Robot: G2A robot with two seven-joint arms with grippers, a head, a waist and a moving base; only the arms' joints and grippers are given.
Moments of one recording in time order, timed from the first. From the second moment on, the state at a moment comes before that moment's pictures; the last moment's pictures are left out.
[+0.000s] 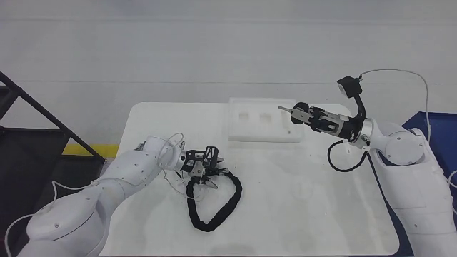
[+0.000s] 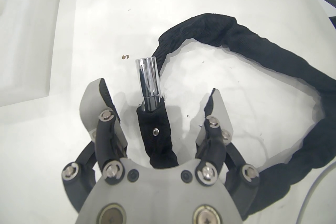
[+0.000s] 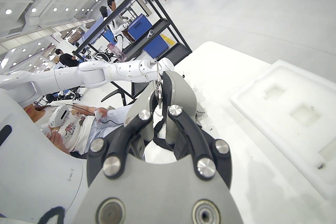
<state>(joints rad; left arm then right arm) 0.55 -1.20 -0.17 -0.61 1.70 -0.87 0.81 -1.00 -1.03 1.36 -1.46 0.21 -0.65 1.03</state>
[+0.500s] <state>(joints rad) 0.53 -1.23 -0.18 -0.55 1.72 -0.86 0.88 -1.00 -1.03 1.36 -1.46 0.21 -0.65 1.03</state>
